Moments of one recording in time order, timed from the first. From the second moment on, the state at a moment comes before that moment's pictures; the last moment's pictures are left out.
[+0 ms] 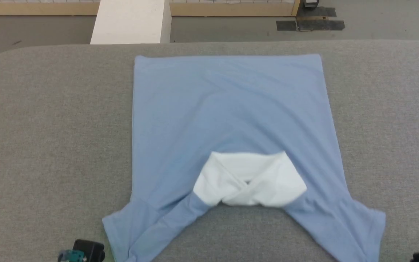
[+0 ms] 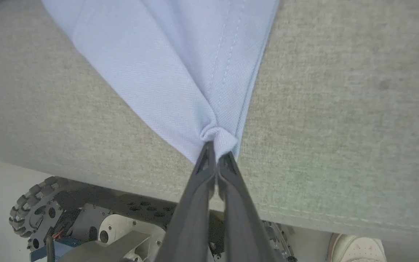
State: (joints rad) left arm 0.20 0.56 -0.42 -0.09 -0.73 0.08 0.37; right arm 0.36 -0.43 0.05 -0.02 0.61 0.13 0.40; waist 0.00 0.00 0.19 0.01
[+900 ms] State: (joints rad) left arm 0.28 0.57 -0.34 -0.43 -0.74 0.17 0.33; right arm 0.07 -0.47 -0.15 -0.26 0.58 0.13 0.54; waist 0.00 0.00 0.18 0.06
